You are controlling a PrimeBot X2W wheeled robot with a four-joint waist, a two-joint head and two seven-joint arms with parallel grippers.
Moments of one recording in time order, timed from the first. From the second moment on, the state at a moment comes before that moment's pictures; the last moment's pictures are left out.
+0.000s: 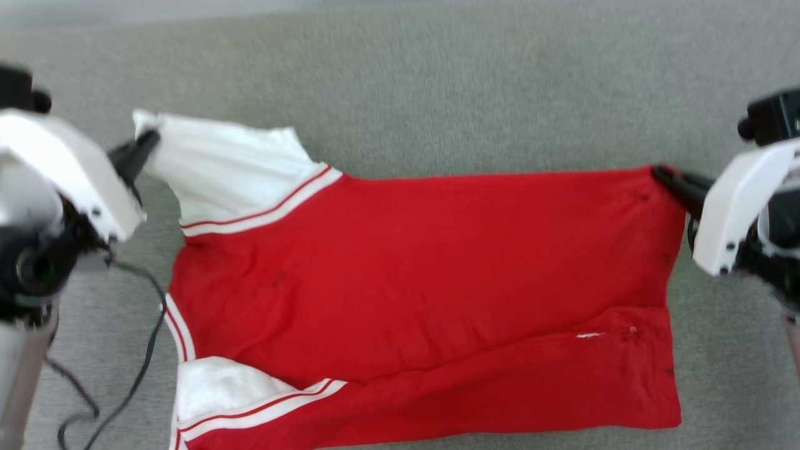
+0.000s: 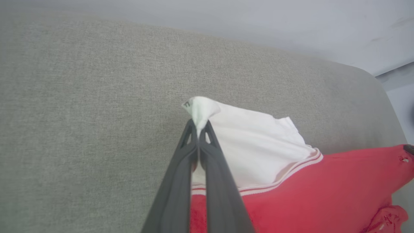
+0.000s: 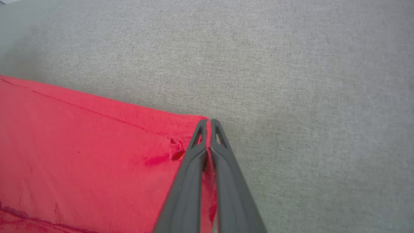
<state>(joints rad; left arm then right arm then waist) -0.61 0.66 -0.25 0.07 -1.02 0.14 0.61 -0.57 -0.41 0.15 0.18 0.62 0.13 0.71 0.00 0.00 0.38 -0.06</state>
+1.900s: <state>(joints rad) -0.11 0.37 -0.33 -0.18 -0.58 0.24 -0.22 -0.04 -0.26 -0.17 0.07 0.58 0.13 0.89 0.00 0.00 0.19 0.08</state>
